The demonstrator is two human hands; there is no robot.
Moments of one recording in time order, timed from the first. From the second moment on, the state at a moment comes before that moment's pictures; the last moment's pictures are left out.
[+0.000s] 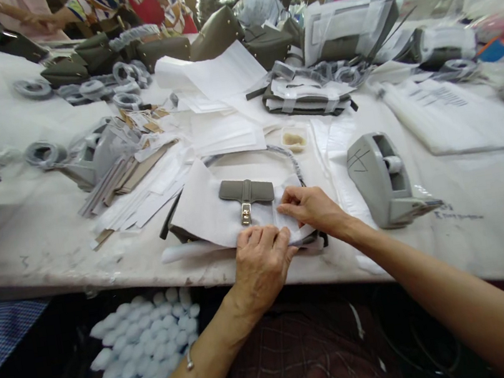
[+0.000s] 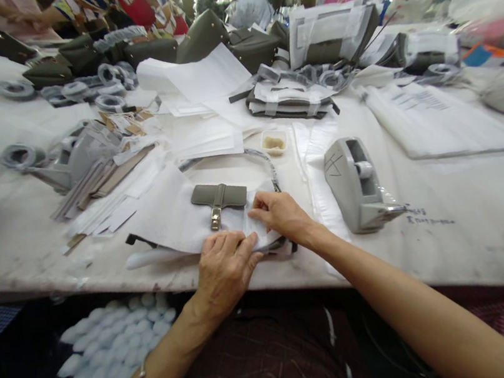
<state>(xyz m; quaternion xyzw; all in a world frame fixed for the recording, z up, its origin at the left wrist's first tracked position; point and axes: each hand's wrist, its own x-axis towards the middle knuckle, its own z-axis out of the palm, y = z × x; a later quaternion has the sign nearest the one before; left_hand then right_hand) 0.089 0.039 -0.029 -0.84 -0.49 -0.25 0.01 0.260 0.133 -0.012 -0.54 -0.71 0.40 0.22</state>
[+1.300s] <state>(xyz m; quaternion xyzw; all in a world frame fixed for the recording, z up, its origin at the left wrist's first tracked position) 0.087 0.040 -0.045 -0.81 -0.45 -0.37 0.01 0.294 0.102 0.015 -0.49 -0.82 0.16 0.23</state>
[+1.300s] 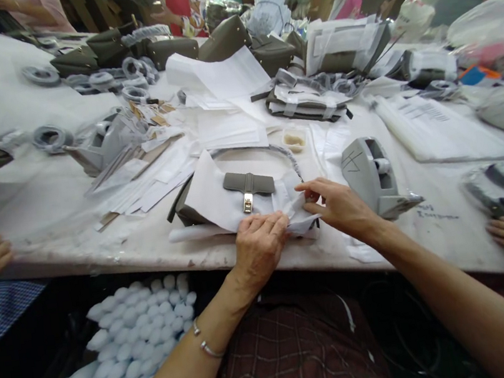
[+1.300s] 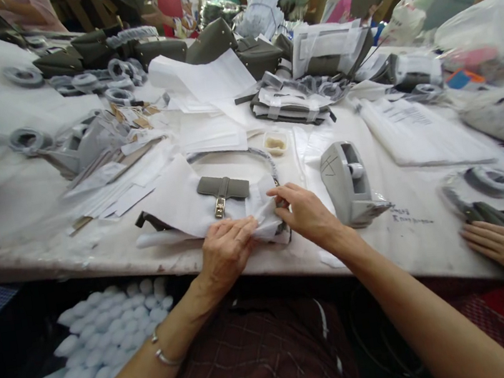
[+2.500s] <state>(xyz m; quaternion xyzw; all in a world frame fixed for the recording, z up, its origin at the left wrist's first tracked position) 0.096 0.037 -0.038 -0.77 -0.52 -0.37 0.01 0.264 0.057 0.014 -0.50 -0.85 0.07 0.14</state>
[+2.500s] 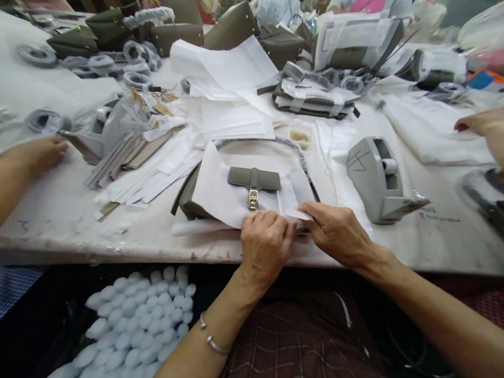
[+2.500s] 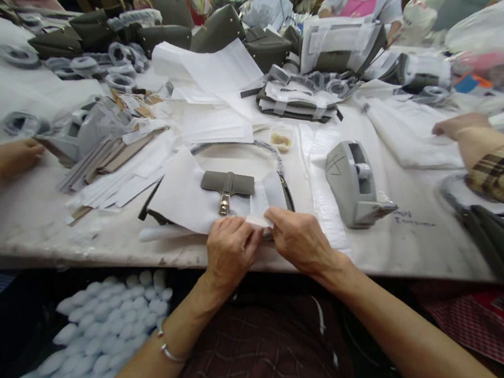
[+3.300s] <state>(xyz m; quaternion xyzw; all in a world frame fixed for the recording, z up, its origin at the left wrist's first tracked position) 0.095 0.043 -0.035 -0.81 -0.51 -0.30 0.03 0.256 0.089 -0.003 -0.57 -0.77 0.18 0.20</state>
